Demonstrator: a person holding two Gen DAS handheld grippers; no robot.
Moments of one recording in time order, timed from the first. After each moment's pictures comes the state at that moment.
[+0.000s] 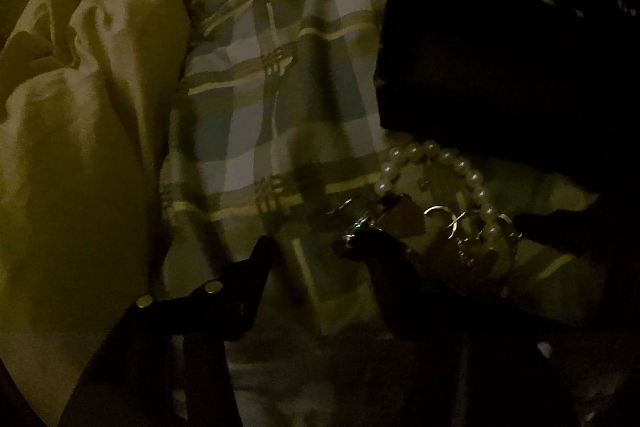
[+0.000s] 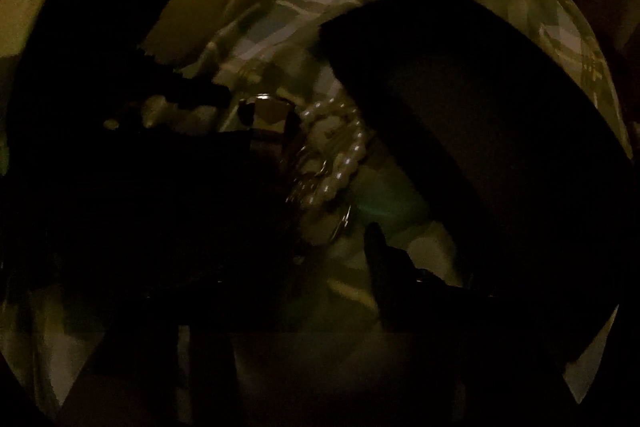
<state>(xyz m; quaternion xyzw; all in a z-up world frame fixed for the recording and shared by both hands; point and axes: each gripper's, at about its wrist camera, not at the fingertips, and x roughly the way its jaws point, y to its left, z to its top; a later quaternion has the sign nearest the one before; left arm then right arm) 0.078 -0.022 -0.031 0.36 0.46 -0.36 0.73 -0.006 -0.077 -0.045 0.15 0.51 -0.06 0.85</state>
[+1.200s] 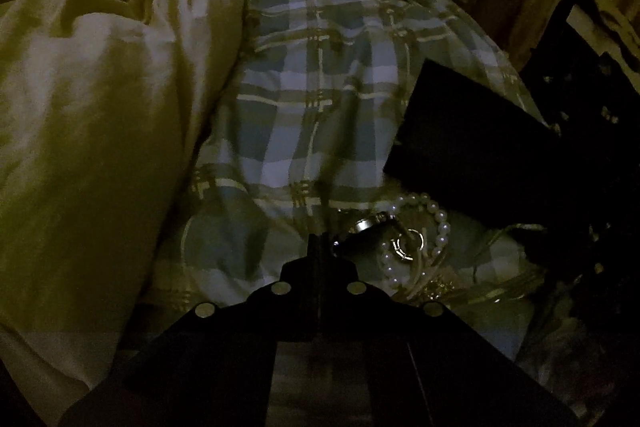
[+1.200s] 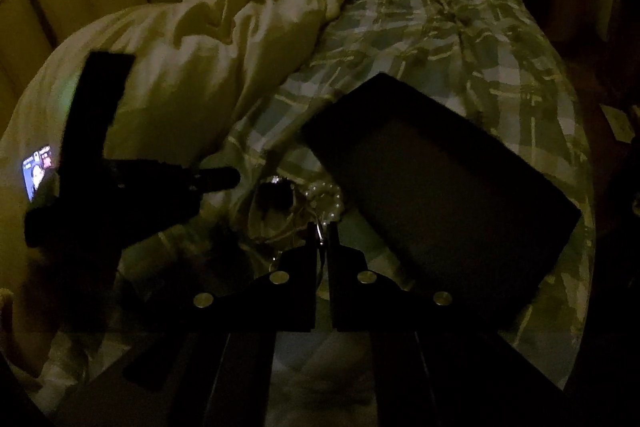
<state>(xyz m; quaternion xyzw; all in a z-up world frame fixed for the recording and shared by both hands) 0.085 0.012 0.006 0.20 0.47 -0.37 0.78 -0.059 -0.102 0.014 0.21 0.39 -0.07 0.89</state>
